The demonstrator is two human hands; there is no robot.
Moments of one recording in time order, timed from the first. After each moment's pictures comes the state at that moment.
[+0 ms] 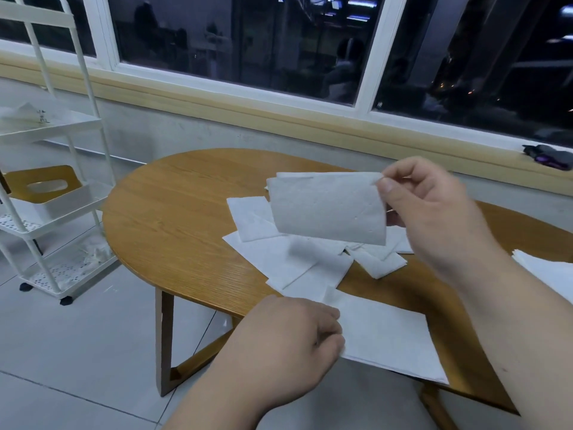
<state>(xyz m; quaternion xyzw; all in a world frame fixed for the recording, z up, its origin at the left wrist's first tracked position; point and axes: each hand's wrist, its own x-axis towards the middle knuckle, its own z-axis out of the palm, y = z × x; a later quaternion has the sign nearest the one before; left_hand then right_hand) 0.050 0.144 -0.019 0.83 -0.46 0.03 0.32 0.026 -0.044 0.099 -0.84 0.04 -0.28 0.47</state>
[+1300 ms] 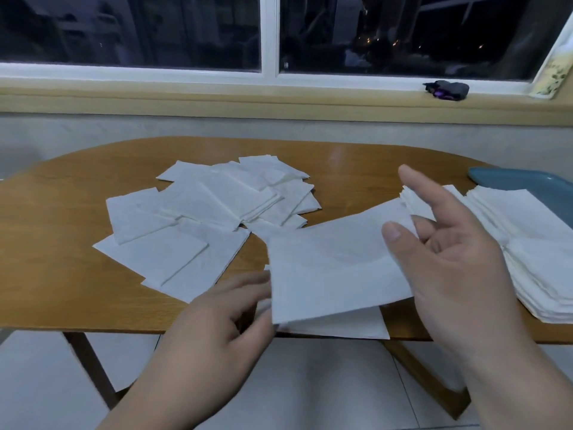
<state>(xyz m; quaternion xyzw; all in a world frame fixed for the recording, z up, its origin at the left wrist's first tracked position) 0.007 0.088 -0.008 0.79 -0.44 -0.04 0.43 -0.114 -0.113 0.035 -0.74 0.14 -0.39 0.53</state>
